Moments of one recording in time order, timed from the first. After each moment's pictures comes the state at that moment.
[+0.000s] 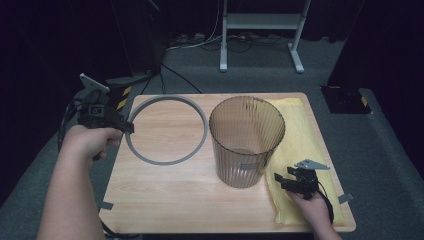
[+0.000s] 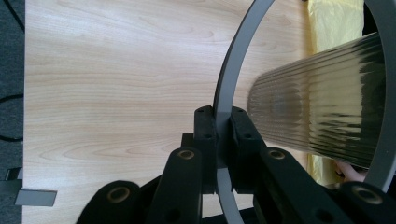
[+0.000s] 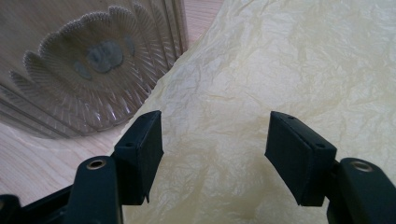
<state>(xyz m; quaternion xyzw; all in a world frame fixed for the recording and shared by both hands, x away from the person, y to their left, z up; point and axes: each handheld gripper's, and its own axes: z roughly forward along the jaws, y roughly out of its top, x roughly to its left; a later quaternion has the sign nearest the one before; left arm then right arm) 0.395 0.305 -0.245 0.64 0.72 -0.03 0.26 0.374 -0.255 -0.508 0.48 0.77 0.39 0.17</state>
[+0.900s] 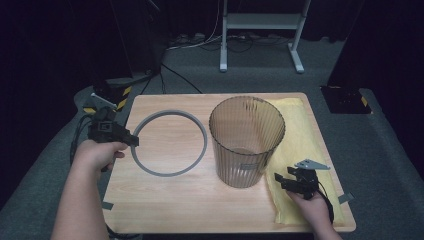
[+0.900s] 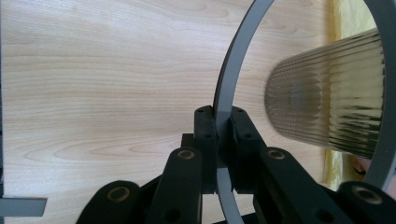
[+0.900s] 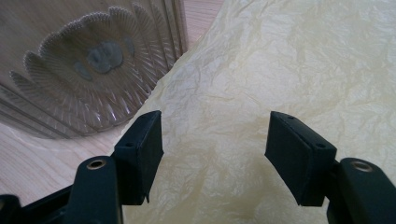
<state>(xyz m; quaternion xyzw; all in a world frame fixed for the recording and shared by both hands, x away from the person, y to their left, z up) 0.398 0.309 -0.299 0.65 0.71 -0.05 0.25 0.374 -0.255 -0.508 0.48 0.77 0.39 0.17</state>
